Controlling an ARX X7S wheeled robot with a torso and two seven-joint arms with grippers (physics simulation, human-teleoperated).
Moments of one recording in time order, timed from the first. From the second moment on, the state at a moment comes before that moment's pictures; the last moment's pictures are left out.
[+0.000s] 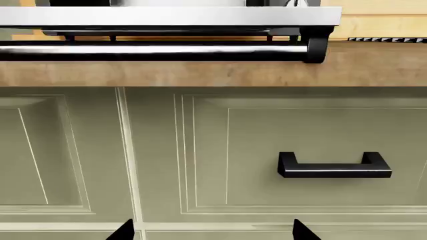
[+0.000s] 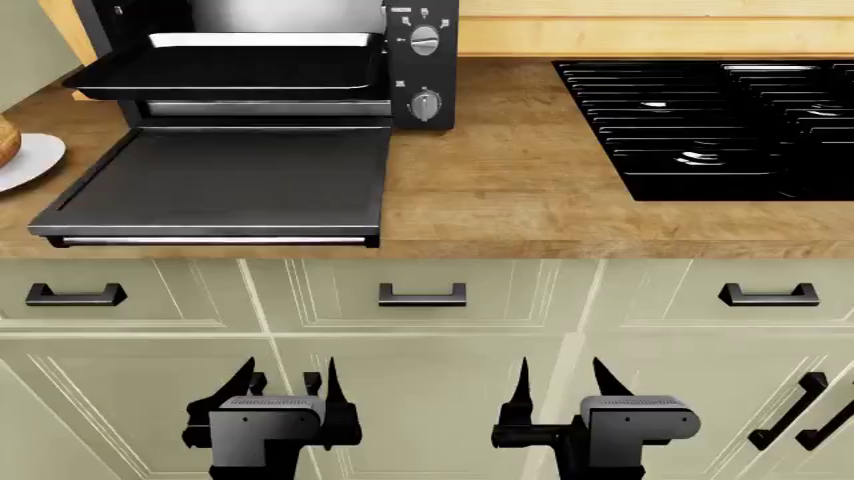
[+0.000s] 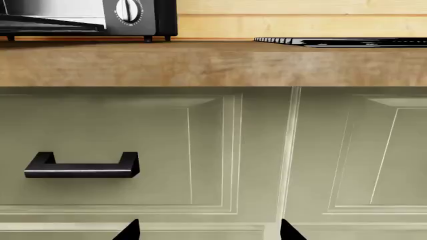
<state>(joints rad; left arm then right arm) 0.00 0.00 0.00 0.00 0.00 0.00 0.00 0.00 0.00 0.00 0.00 0.00 0.00 0.00</state>
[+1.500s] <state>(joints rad) 0.00 -0.11 0.12 0.00 -0.12 0.00 -0.12 0.00 0.11 -0.13 -0.01 0.04 0.01 0.16</state>
